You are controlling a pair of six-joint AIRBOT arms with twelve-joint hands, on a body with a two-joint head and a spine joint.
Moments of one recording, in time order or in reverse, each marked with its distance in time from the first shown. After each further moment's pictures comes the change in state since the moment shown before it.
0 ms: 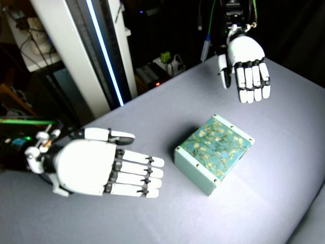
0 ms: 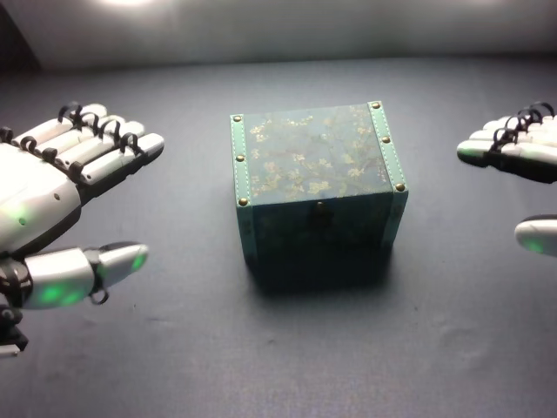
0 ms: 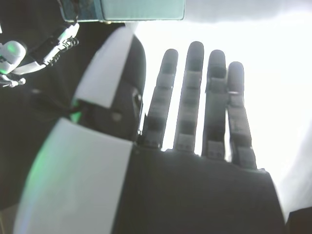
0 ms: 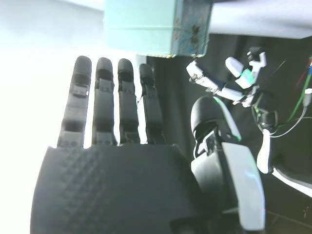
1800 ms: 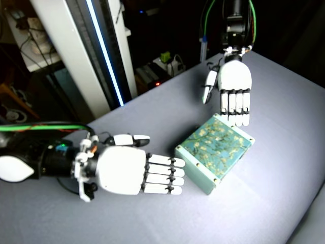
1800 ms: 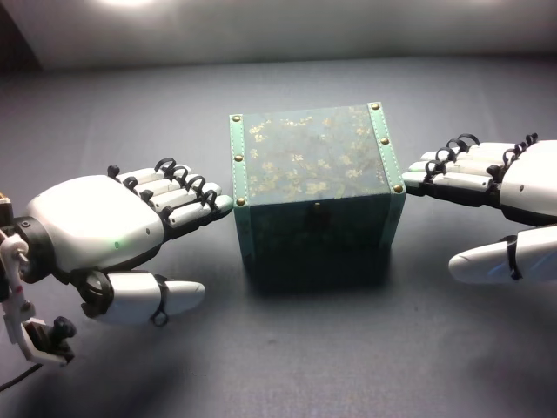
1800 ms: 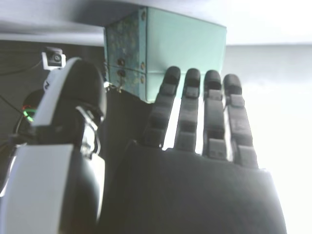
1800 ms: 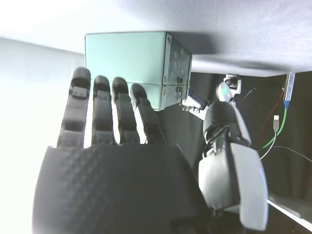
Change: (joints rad) left arm -0.177 -0.172 0.154 0.276 0.385 -0.147; right arm 0.171 -0.146 0.126 -0.281 -0.267 0.091
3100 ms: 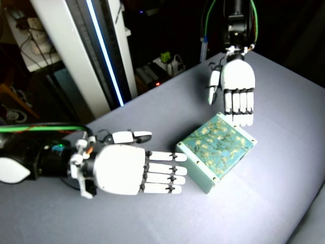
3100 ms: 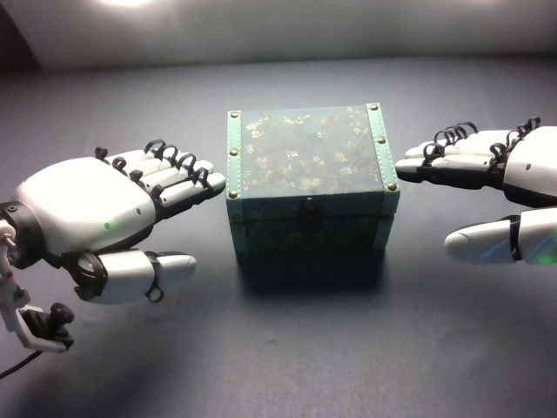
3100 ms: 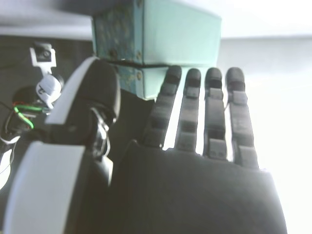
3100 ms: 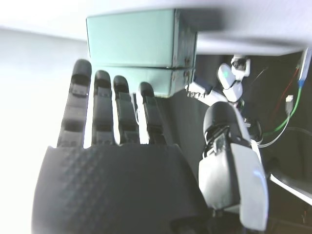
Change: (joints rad) left arm -0.012 0.024 -0.007 -0.037 -0.046 0.000; right arm 0.000 0.003 -0.001 0.058 0.106 0.064
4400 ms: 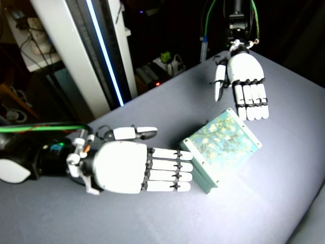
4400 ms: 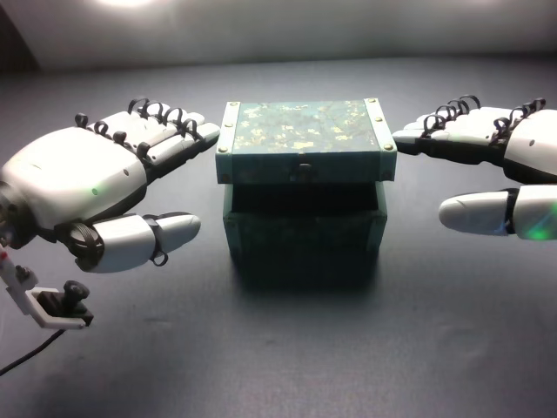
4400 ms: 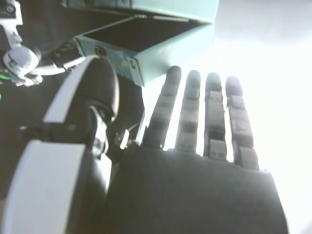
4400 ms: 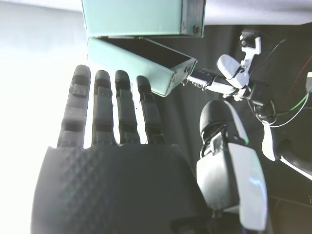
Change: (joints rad) left arm 0.008 -0.001 -0.003 -0.116 -0.148 0.000; right arm 0.000 -0.018 0.008 0.101 0.063 0.000
